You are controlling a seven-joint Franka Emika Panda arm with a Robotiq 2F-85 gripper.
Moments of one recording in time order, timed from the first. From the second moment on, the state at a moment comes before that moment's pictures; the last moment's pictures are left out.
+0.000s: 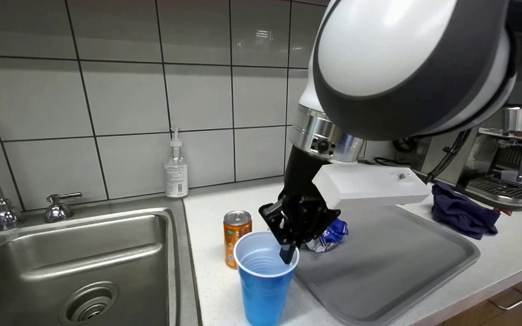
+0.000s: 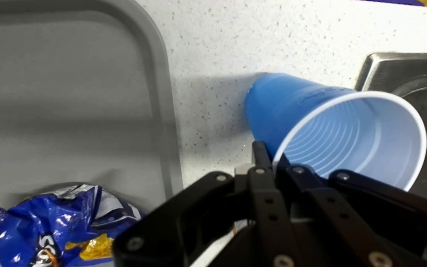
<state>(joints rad) 0.27 0.04 0.36 -2.71 0.29 2.94 0.15</state>
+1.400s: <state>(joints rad) 0.27 -0.12 0.20 -2.74 0.25 2.76 -0.02</state>
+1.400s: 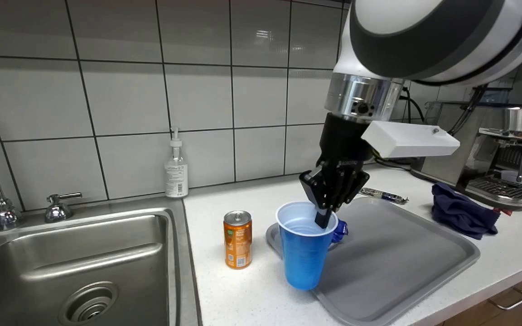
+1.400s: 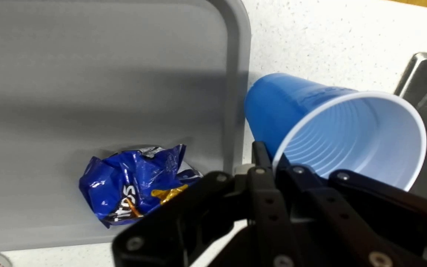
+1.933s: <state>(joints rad) 0.23 -0.12 0.07 -2.75 0.26 2.75 -0.19</state>
